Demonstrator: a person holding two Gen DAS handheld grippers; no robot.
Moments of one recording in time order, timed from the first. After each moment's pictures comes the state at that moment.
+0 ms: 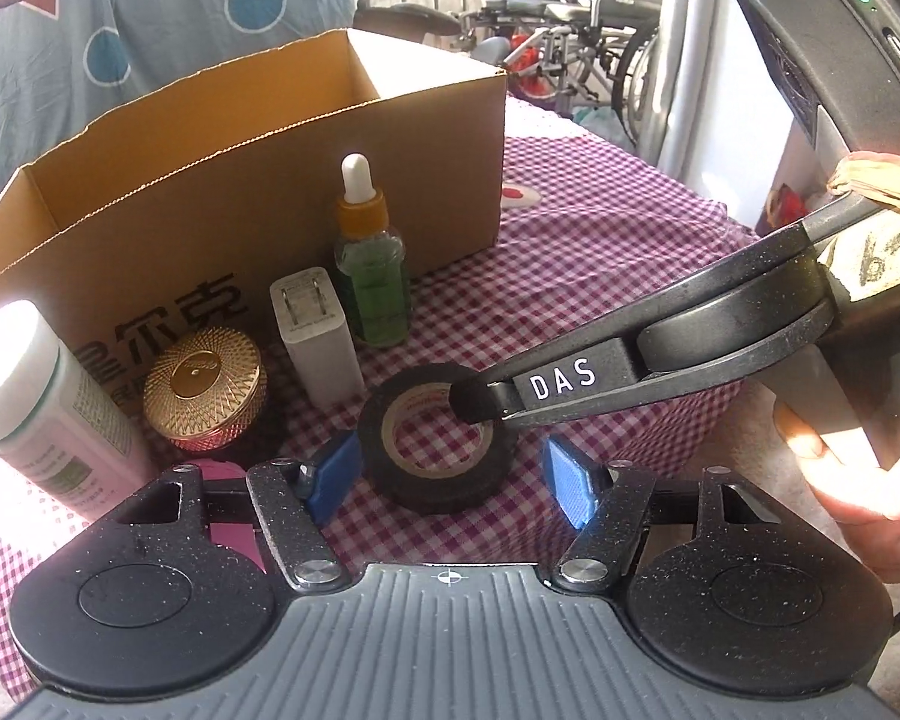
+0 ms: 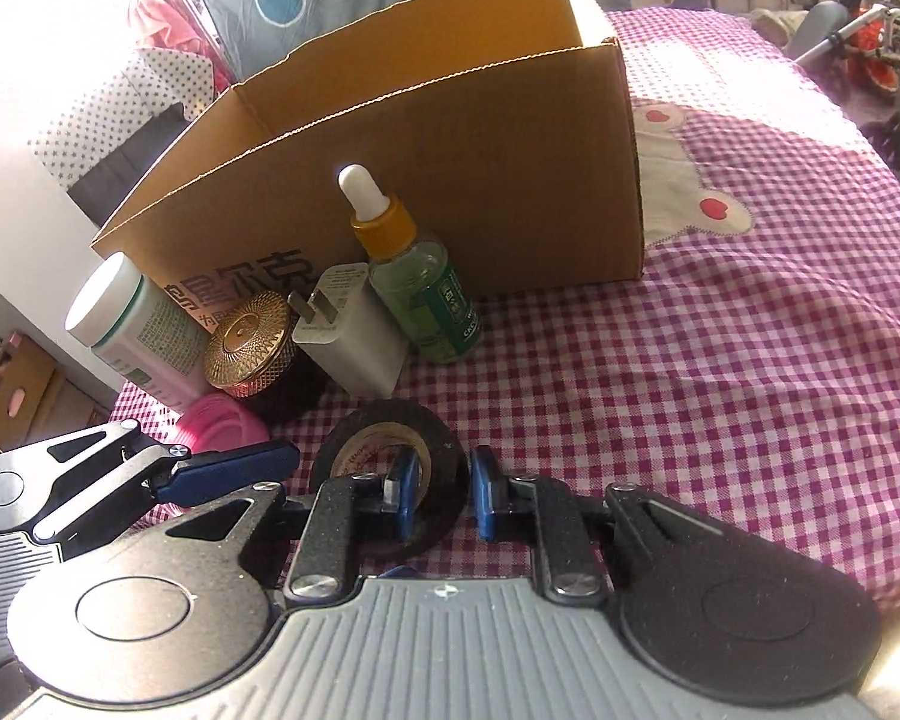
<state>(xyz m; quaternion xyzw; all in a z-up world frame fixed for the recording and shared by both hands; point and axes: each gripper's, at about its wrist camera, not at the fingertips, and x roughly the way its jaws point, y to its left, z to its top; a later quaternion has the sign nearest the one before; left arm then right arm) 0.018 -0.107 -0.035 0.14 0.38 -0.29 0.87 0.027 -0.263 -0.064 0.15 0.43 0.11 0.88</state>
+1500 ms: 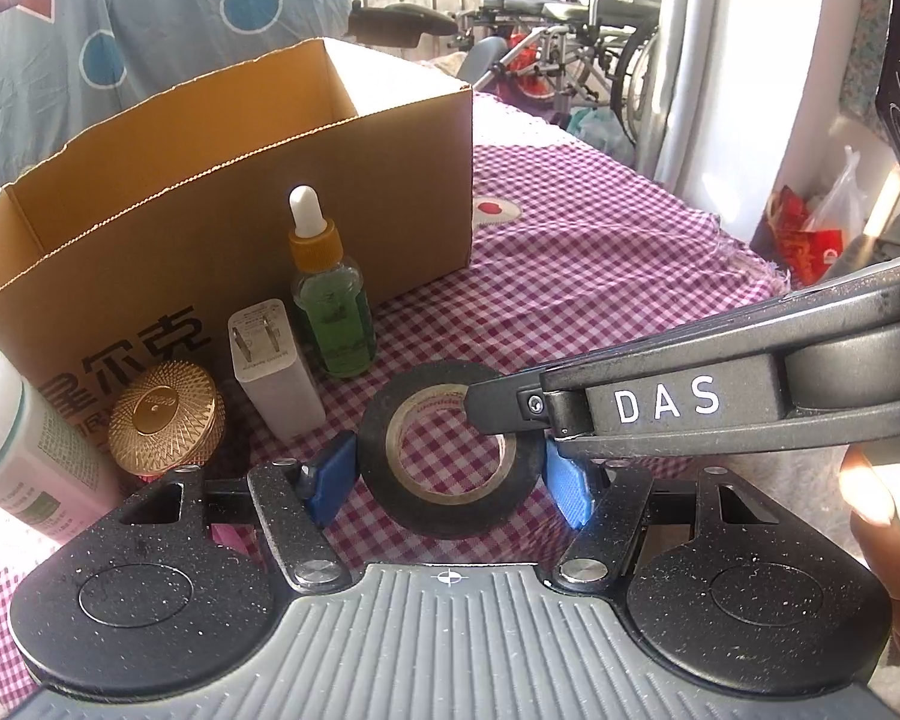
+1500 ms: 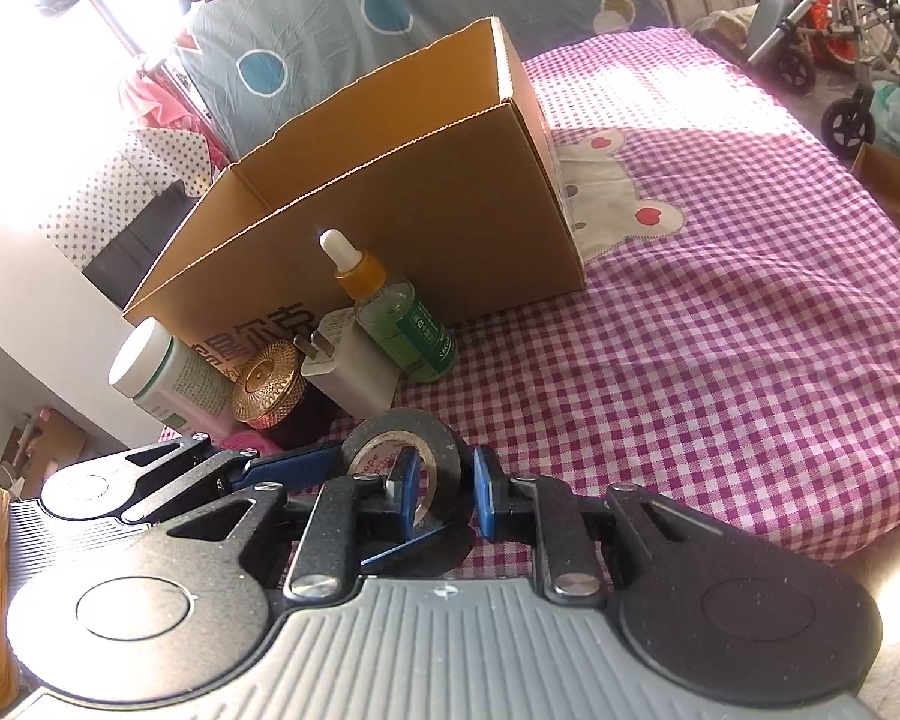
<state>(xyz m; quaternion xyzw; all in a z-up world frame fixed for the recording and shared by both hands) 0.019 -0.128 -0.027 0.14 0.38 -0.28 0.87 -0.002 -0.275 -0.037 0.21 0.38 0.10 0.90</state>
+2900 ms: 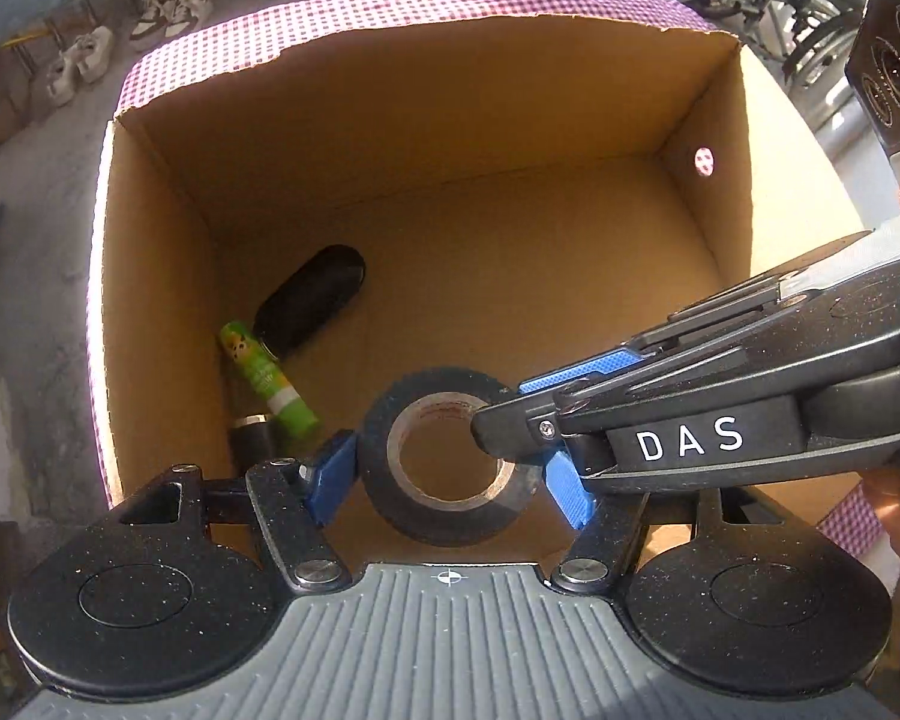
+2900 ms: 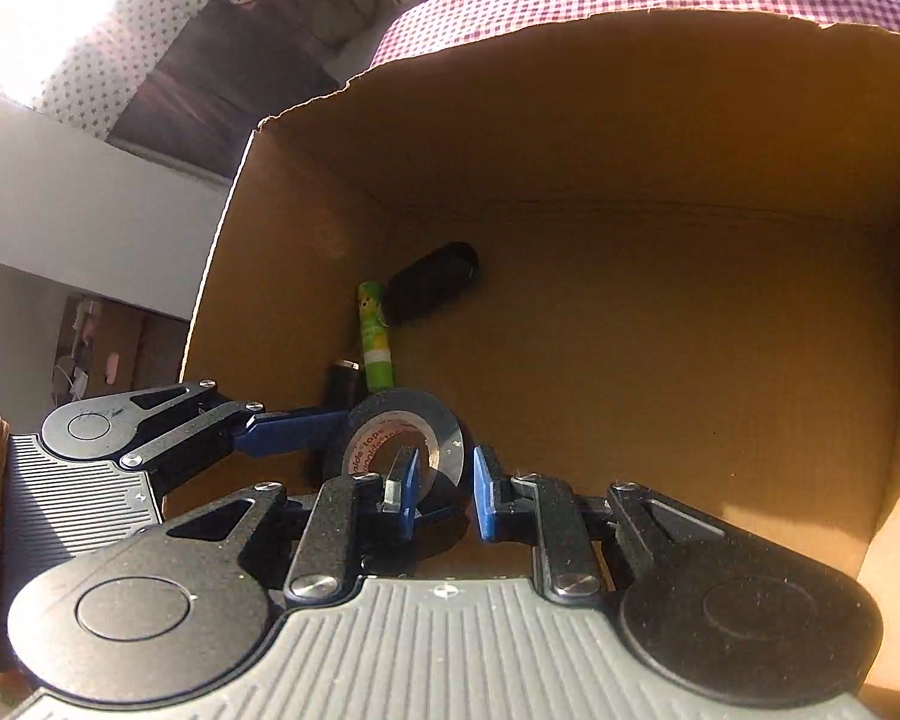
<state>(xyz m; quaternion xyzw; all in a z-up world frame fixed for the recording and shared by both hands) 0.247 -0.041 0.001 0.08 0.60 -0.18 0.78 0.305 -0.182 -0.018 0.16 0.61 0.23 0.74</state>
